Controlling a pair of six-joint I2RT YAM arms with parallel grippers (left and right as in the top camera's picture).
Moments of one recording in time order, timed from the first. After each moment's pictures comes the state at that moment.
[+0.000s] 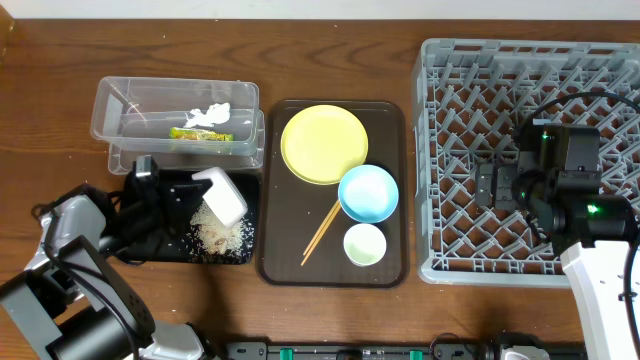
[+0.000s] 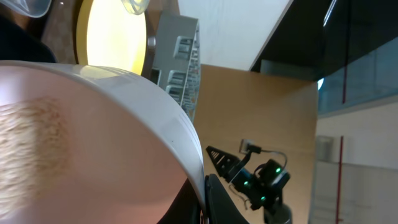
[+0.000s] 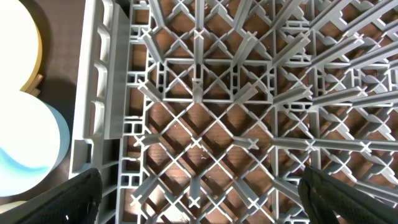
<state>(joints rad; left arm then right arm) 0.62 1.67 0.88 -1.18 1.47 0.25 -0.01 1.15 1.03 -0.87 0.00 0.01</state>
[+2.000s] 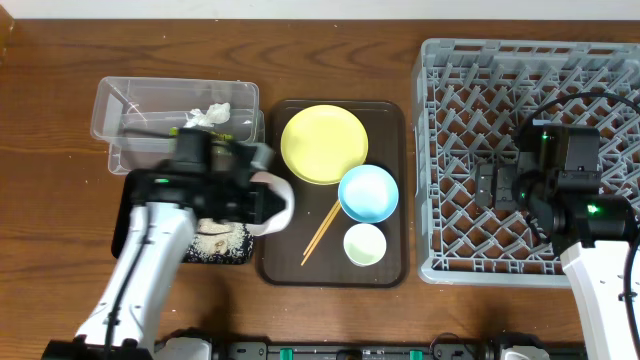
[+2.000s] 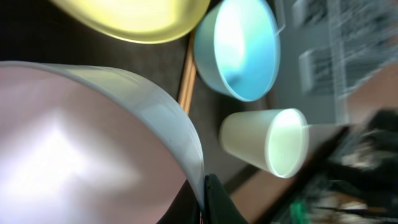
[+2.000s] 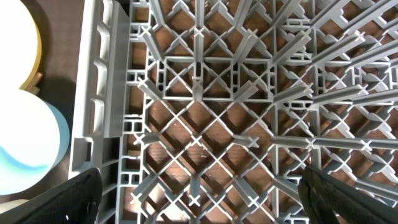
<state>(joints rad) -0.14 1.34 0.91 -0.80 0.66 -0.02 -0.01 1.15 1.03 -0.87 0.00 0.01</state>
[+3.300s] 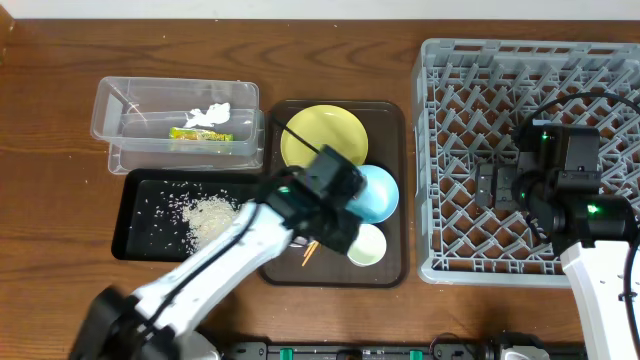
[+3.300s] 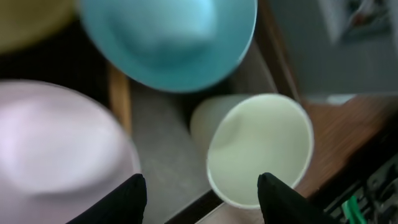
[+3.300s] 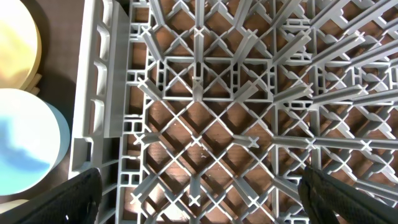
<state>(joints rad) -0.71 1.51 1.05 -0.81 0.26 -0.23 -0.01 1.15 1.03 -0.87 0.00 0.01</state>
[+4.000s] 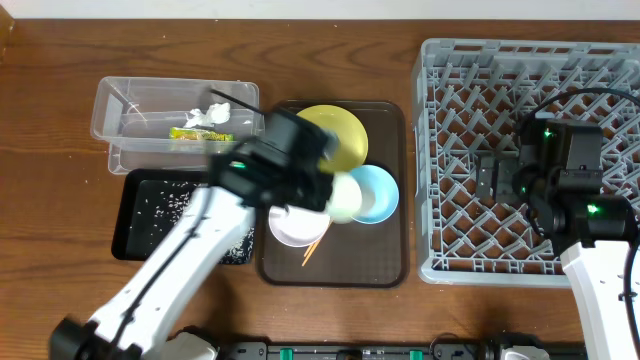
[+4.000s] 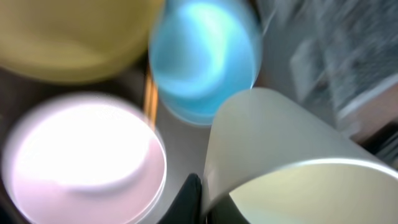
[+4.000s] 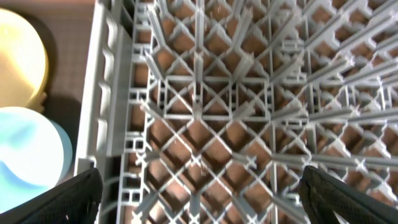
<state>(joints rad) -0.48 1.43 1.18 -0.84 0.39 -0.26 -0.01 1.15 1.03 -0.80 -0.01 0.01</state>
